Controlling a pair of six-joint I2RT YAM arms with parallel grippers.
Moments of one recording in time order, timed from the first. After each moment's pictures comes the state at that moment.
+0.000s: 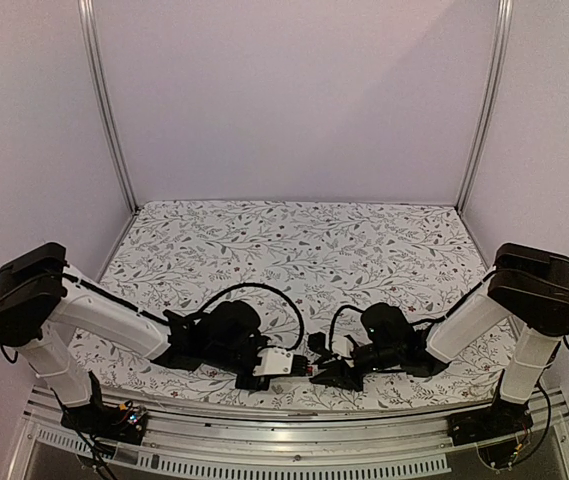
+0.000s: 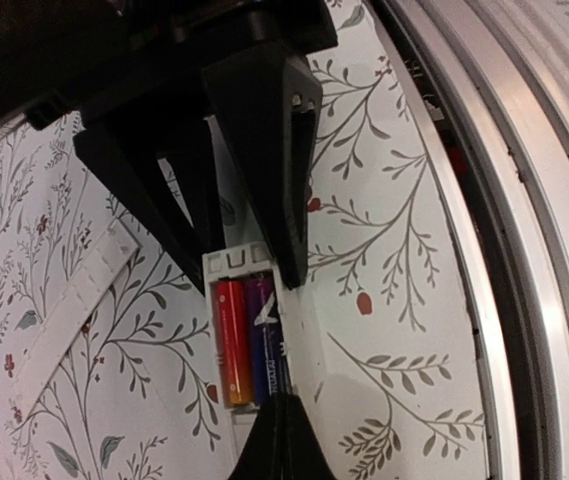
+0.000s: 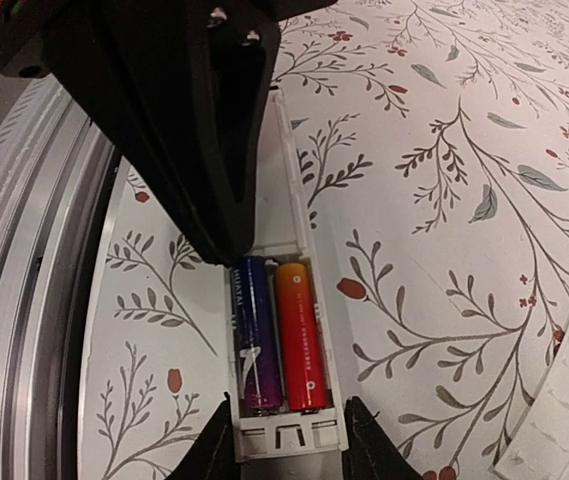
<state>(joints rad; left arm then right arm) -1.15 1.66 0.67 0.21 0.18 0.61 1.00 1.81 0.50 0.69 -0.44 -0.22</state>
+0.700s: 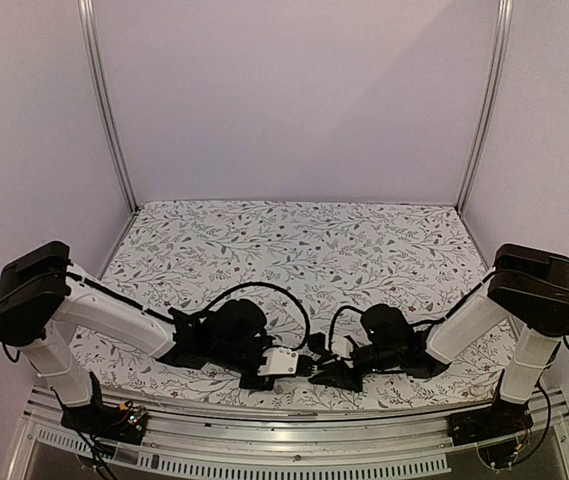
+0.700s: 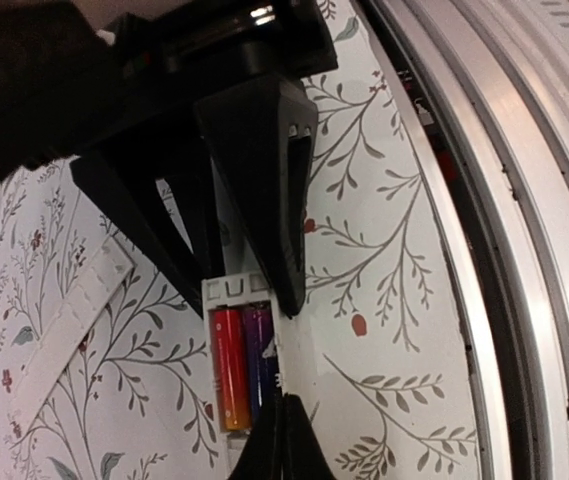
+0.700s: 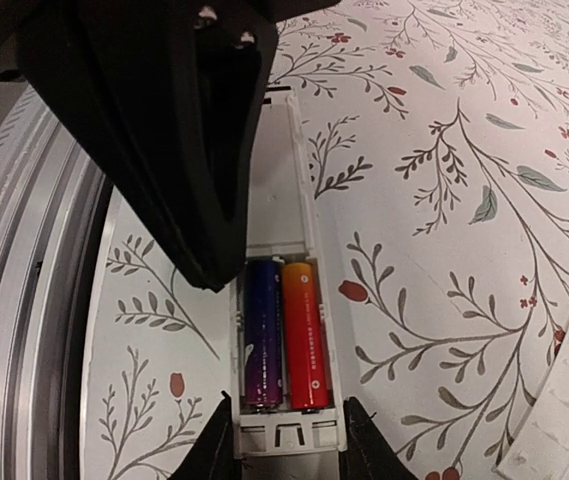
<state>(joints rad) -1.16 1.69 0.72 0.19 0.20 0.61 1.01 1.81 0.50 0.70 -0.43 -0.21</state>
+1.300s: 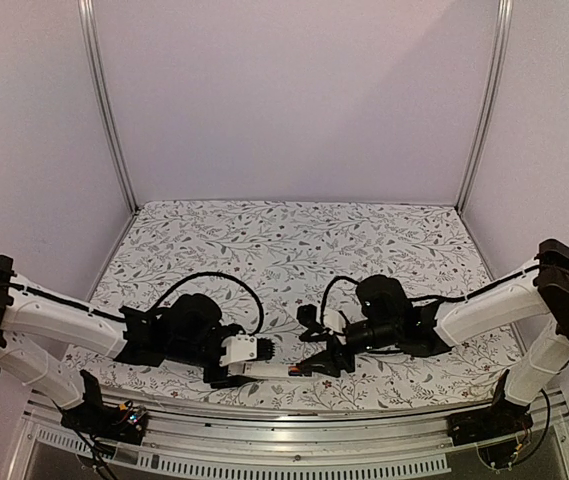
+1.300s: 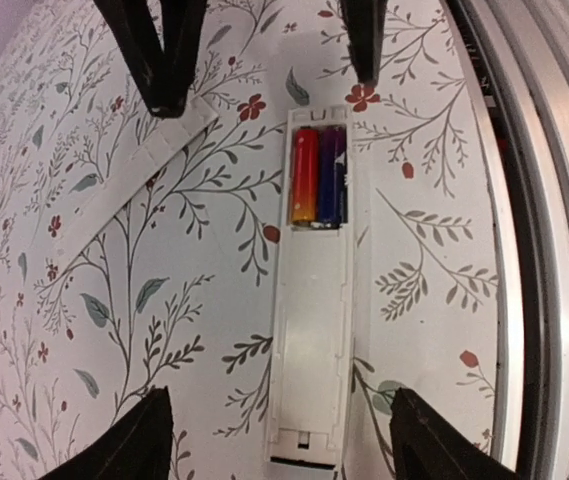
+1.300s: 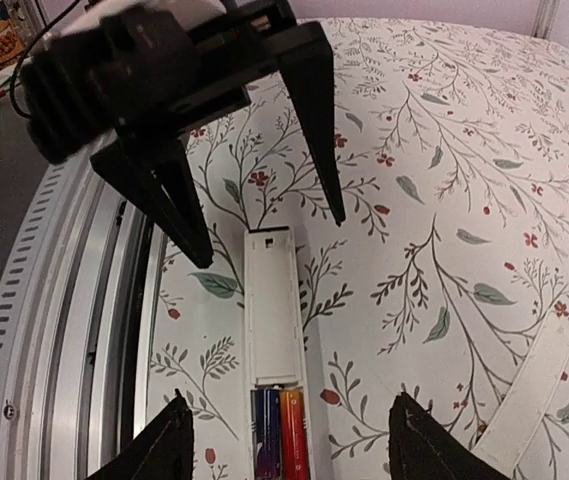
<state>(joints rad) -1.08 1.39 0.53 0.08 0.10 0.52 1.01 1.63 0.61 0.44 -0.44 -0.20</state>
